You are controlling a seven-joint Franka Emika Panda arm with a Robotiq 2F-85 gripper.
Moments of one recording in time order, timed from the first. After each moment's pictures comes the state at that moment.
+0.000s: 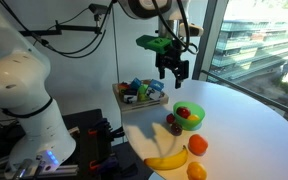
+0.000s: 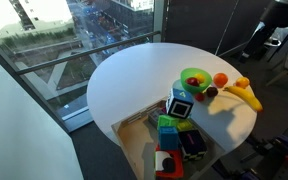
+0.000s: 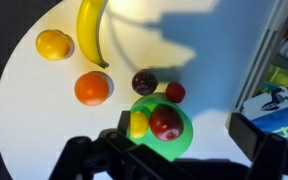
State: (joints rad) arm -0.02 -0.32 -0.14 -2.45 -0.03 2.20 -0.27
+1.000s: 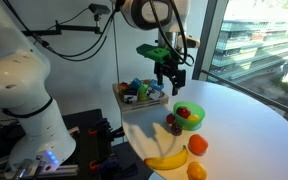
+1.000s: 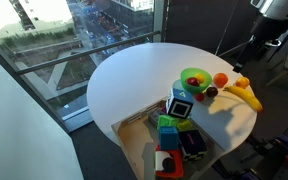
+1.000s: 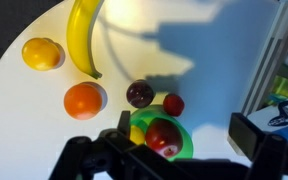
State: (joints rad) arm -0.02 -0.25 -0.12 -2.47 -0.03 2.24 -0.25
